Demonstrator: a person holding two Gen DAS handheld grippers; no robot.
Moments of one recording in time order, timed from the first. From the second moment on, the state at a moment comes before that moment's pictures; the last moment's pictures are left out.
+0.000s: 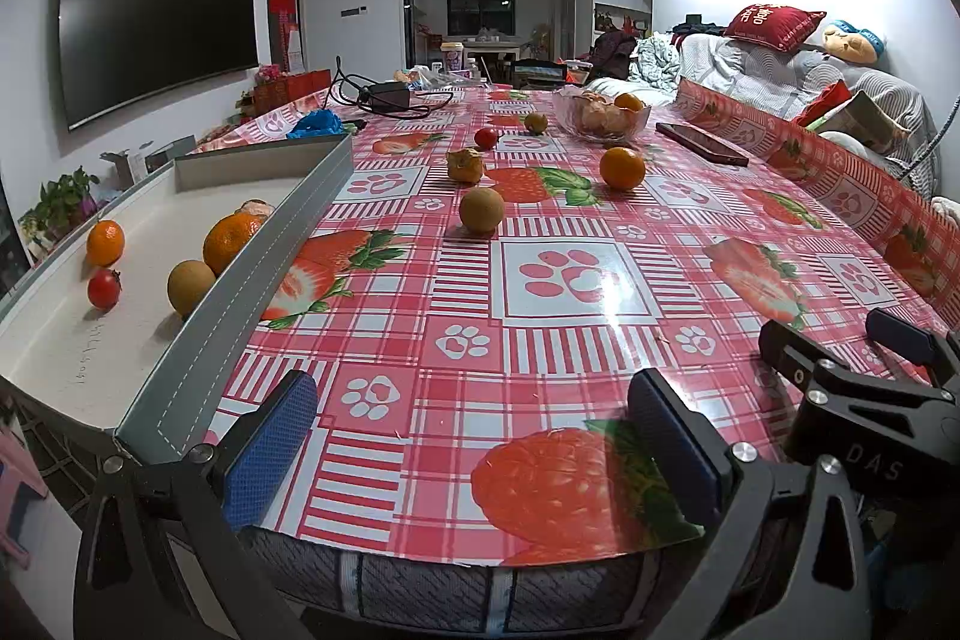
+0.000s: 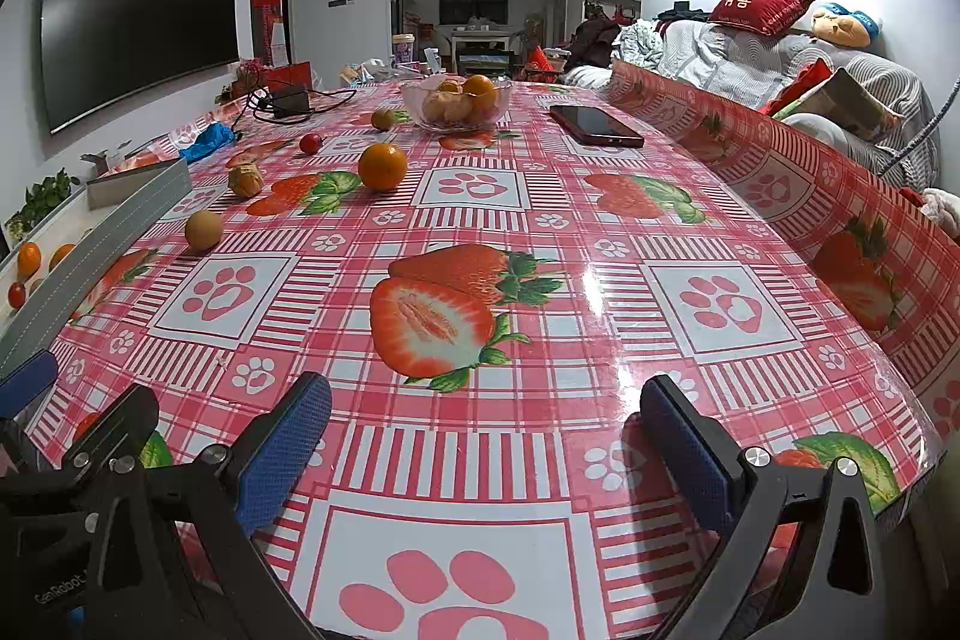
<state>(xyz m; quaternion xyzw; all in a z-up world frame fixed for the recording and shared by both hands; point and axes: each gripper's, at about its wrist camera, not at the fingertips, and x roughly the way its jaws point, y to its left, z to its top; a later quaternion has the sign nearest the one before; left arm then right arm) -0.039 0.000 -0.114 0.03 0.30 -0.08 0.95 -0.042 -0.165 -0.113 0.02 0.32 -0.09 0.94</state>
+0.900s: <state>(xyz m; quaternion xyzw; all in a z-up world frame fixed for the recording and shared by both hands) -0.038 0.000 -0.112 0.03 0.31 -0.08 0.95 -0.039 -0.166 -0.112 0.02 0.33 -0.08 0.94</state>
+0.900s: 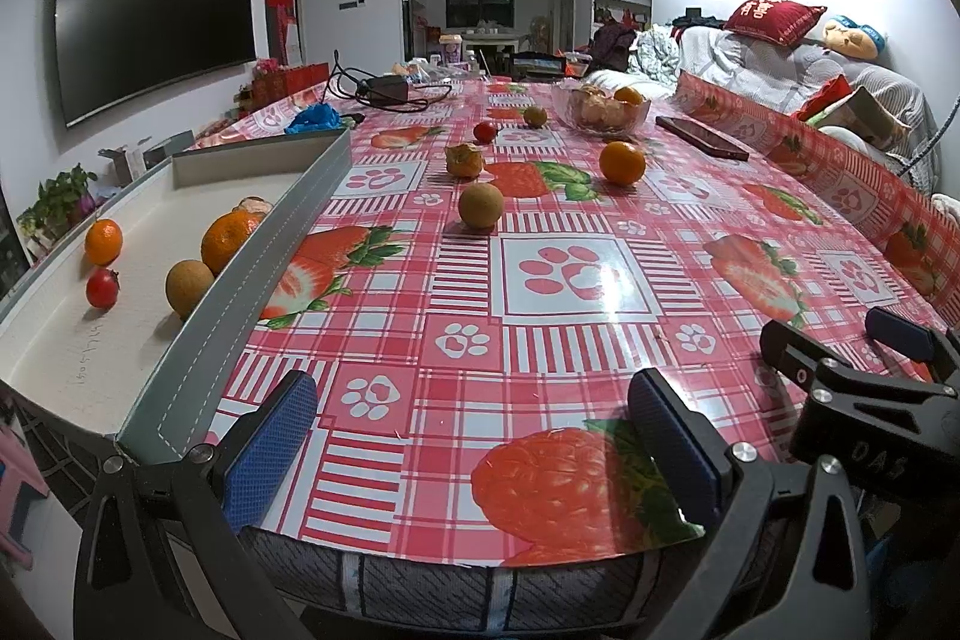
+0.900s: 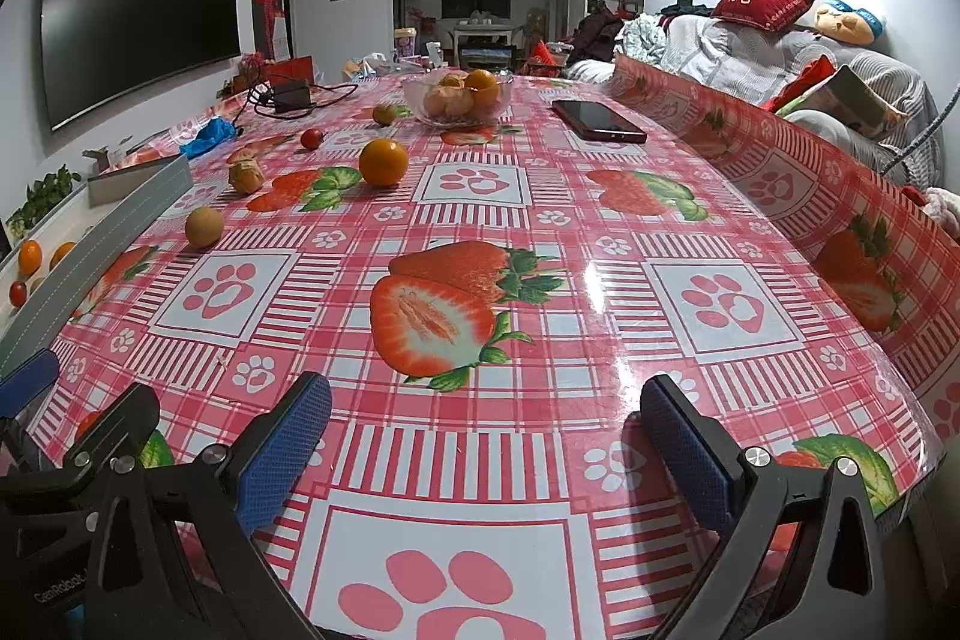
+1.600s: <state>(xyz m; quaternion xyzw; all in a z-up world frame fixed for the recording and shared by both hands) -0.017 0.007 -0.017 0.06 0.35 -0.15 0.92 0.002 -0.184 -0.064 0.09 0.47 0.02 0.88</state>
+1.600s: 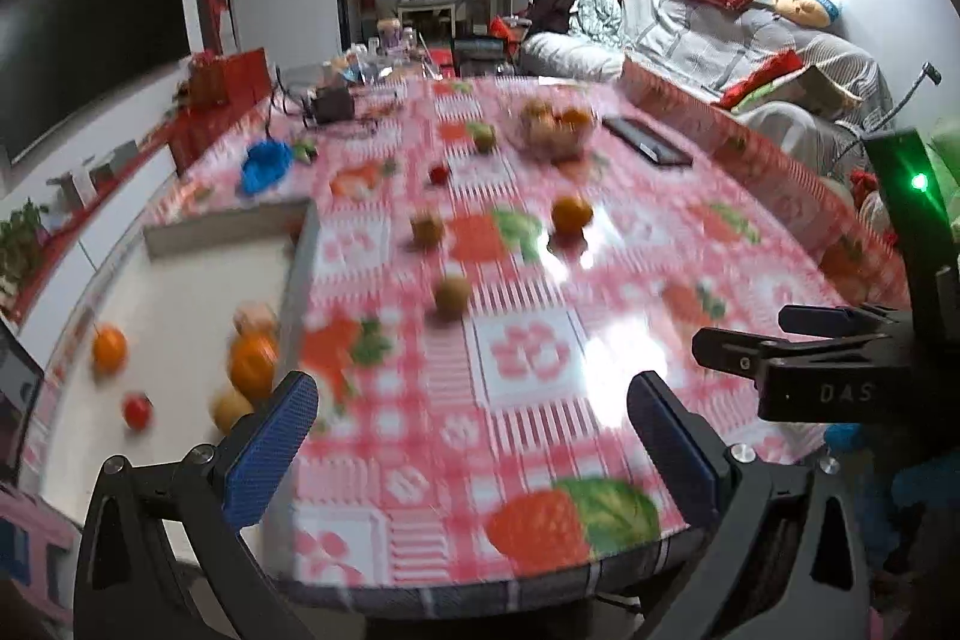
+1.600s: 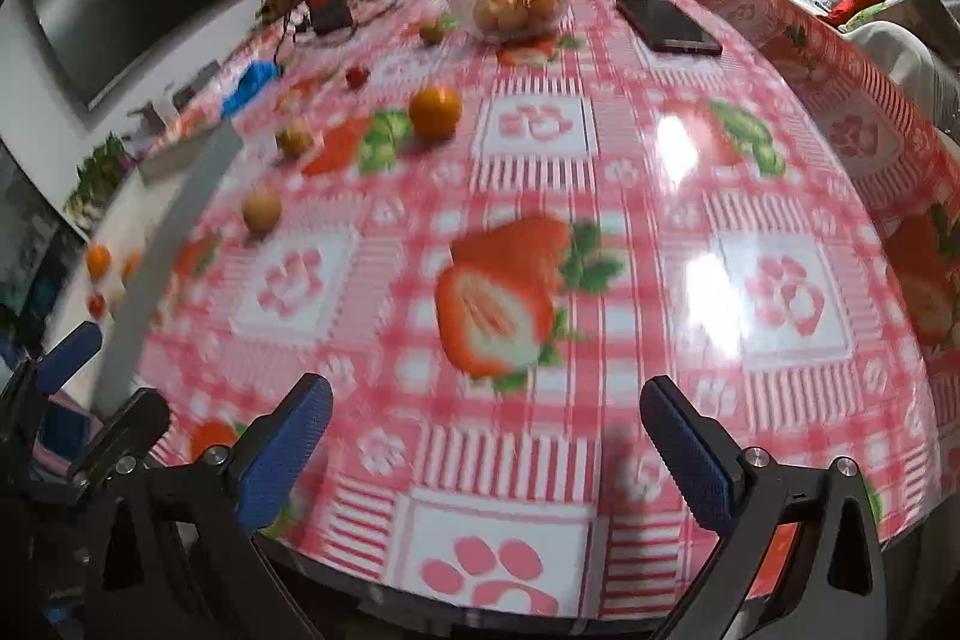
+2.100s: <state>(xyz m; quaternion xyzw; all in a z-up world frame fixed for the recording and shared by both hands) 0.051 0.062 0.107 0.03 0.31 -0.14 0.94 0.063 -0.178 0.029 0.08 0.41 0.04 0.91</state>
